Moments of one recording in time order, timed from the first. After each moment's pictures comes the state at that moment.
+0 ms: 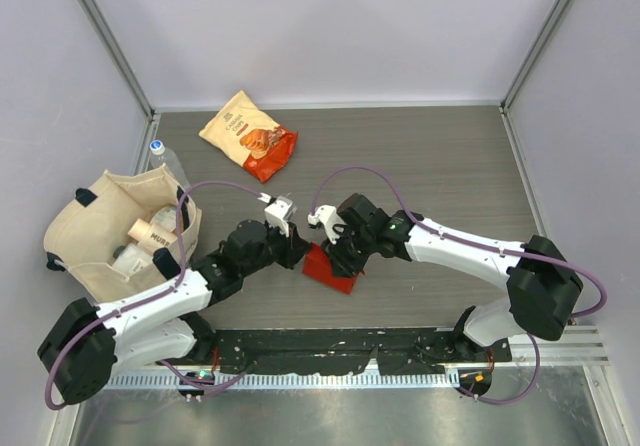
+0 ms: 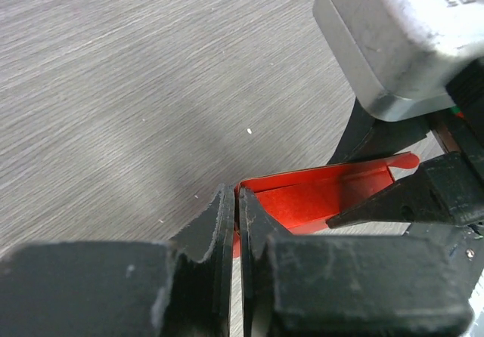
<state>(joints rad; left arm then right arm) -0.79 1.01 0.43 0.20 0.08 -0.37 0.90 1.44 0.94 -0.47 -0.31 -0.05</state>
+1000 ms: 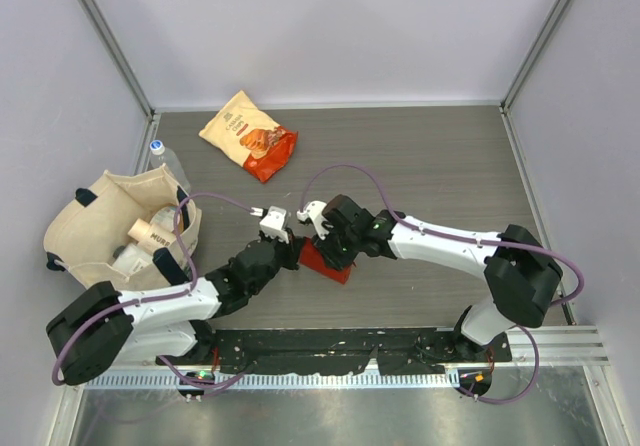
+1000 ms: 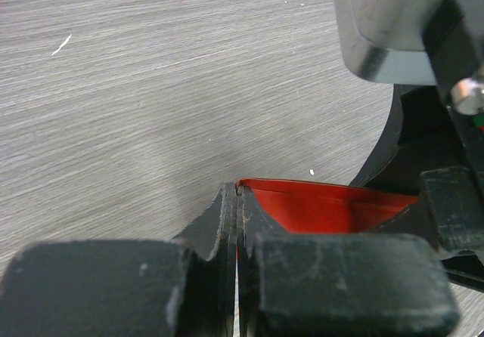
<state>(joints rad) -0.93 1.12 0.31 0.51 -0.36 -0.40 0.92 1.55 1.00 -0.41 -0.12 0.00</state>
